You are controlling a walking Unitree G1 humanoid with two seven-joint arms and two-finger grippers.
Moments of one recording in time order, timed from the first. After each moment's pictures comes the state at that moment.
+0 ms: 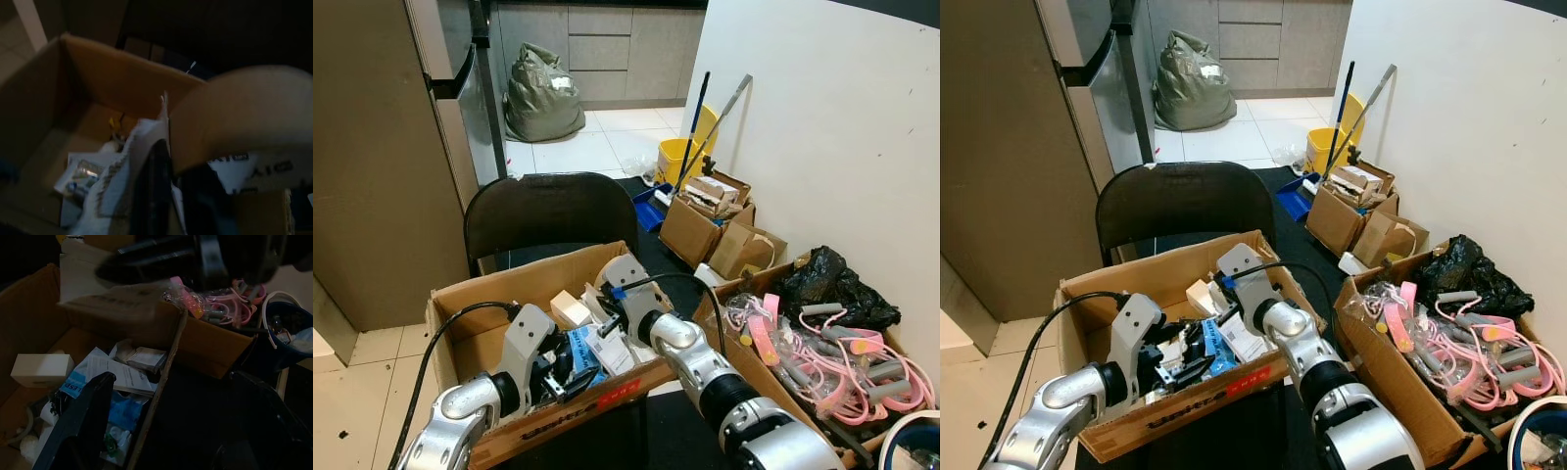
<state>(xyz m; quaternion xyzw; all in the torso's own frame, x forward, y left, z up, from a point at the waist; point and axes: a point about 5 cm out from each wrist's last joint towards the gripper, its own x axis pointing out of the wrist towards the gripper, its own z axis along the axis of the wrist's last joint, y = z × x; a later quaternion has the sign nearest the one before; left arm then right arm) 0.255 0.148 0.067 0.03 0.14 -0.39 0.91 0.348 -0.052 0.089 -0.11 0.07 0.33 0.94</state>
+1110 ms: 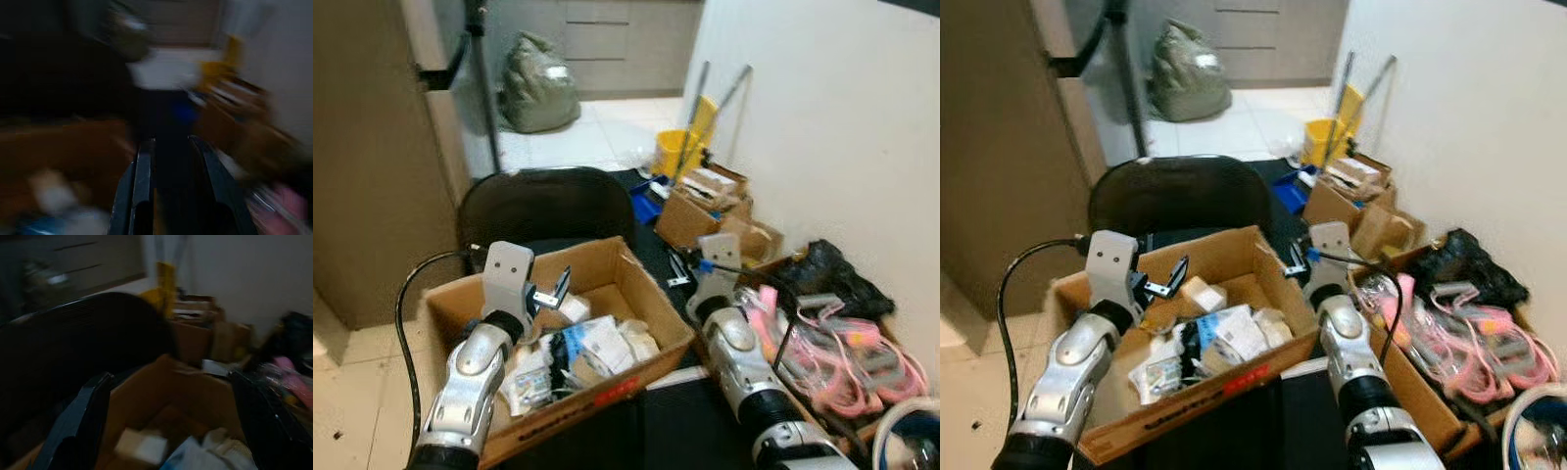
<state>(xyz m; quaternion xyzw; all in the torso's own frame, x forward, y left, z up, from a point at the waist) 0.307 0.137 0.125 0.07 -0.03 -0.15 0.99 0.333 -0.172 0.091 -0.01 -0.03 0.04 1.00</state>
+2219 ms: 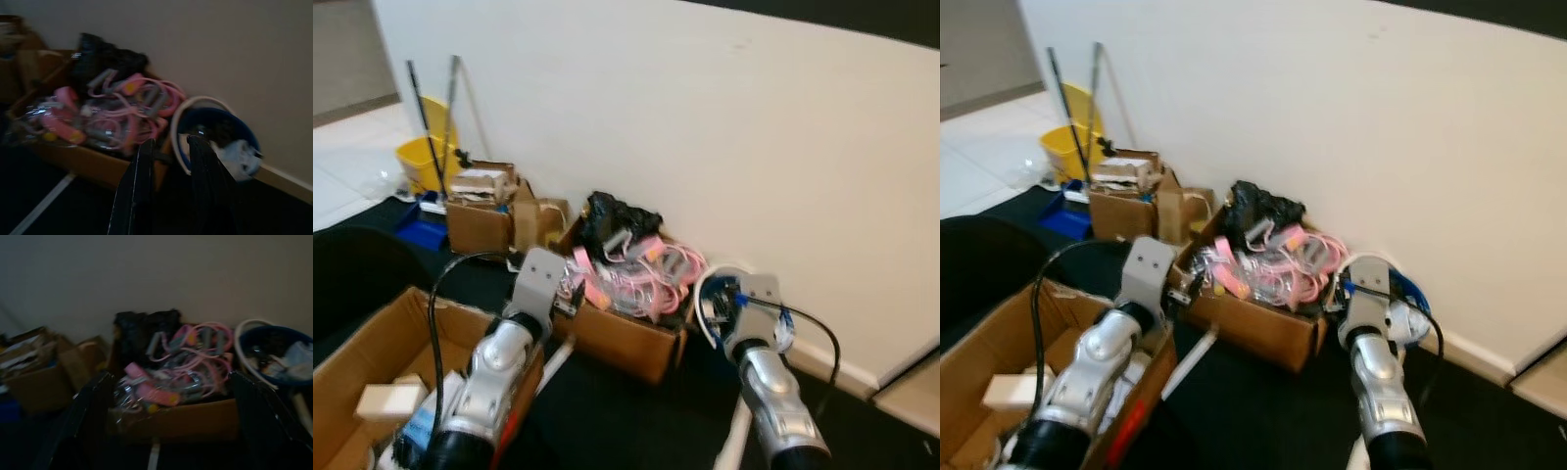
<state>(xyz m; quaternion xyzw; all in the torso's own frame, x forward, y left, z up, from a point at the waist) 0.313 0.132 0.106 0.12 0.02 -0.15 0.98 0.307 -0.185 0.069 -0.02 0.06 -0.03 1.00</state>
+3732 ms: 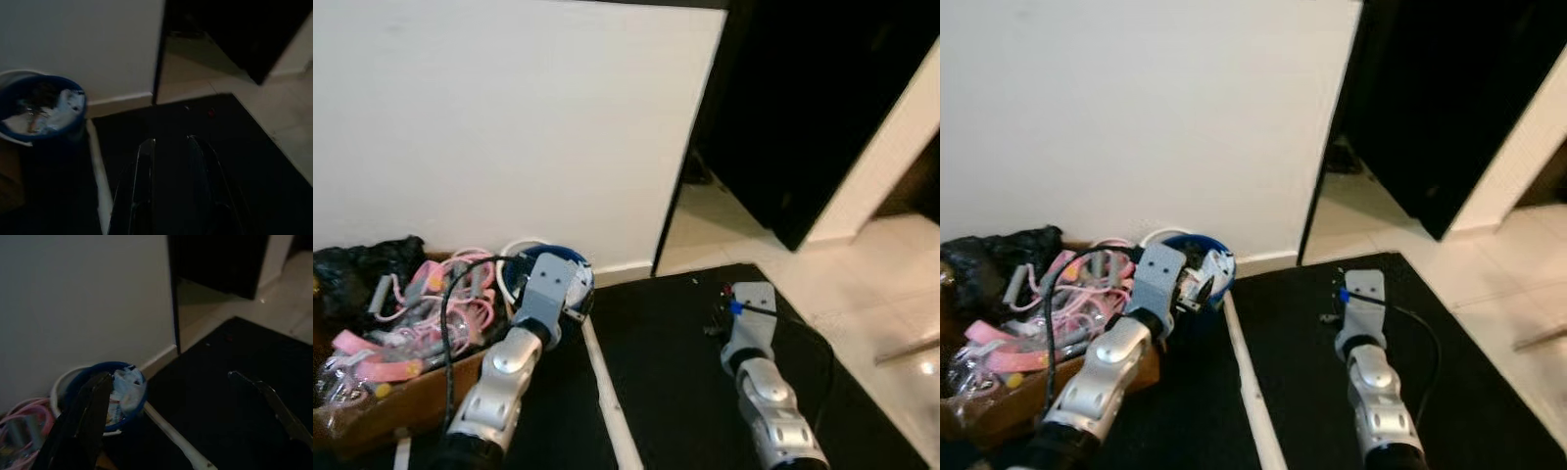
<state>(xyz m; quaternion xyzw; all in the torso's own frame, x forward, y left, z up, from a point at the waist) 0.313 0.123 0.098 0.11 0.03 -0.15 0.98 0.301 -0.180 0.066 -0.02 0.07 -0.03 1.00</state>
